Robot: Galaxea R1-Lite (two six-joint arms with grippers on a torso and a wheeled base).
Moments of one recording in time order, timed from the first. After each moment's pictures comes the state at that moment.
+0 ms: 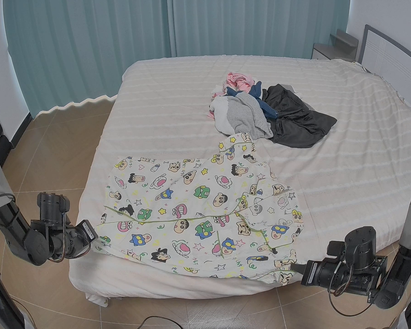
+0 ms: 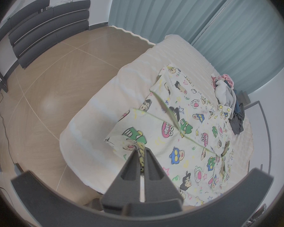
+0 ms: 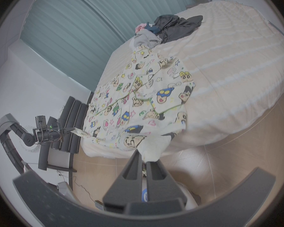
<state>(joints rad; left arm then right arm) 0.00 1.95 -0.42 -0.75 -0.04 -0.68 0.55 1.97 -0.05 -1.31 0.01 0.65</state>
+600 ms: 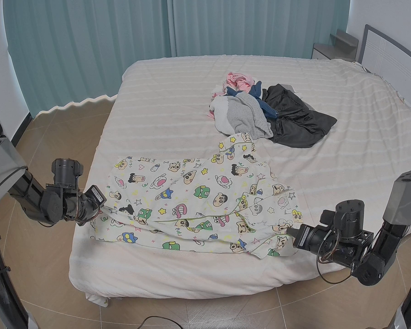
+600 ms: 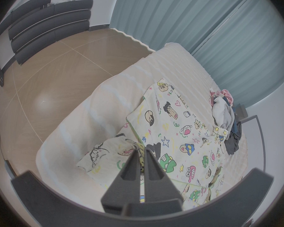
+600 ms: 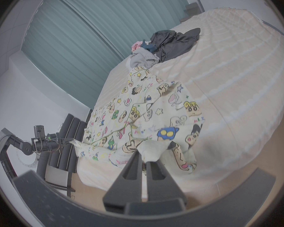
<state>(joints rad) 0.00 2.08 -0.88 -0.48 -0.03 -0.77 0.42 2.09 -0.32 -1.30 0.02 0.63</state>
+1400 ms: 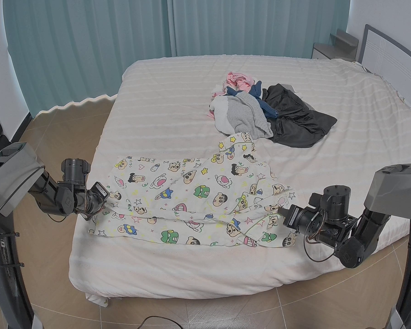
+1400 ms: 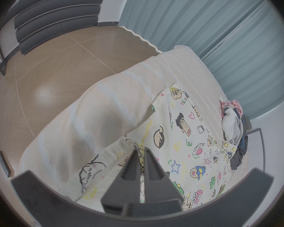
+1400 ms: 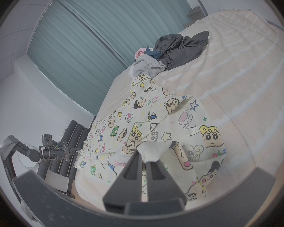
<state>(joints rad) 0.03 2.28 -1.10 -0.45 -0.02 -0.83 0.35 2.24 -0.58 -1.30 0.08 0.60</state>
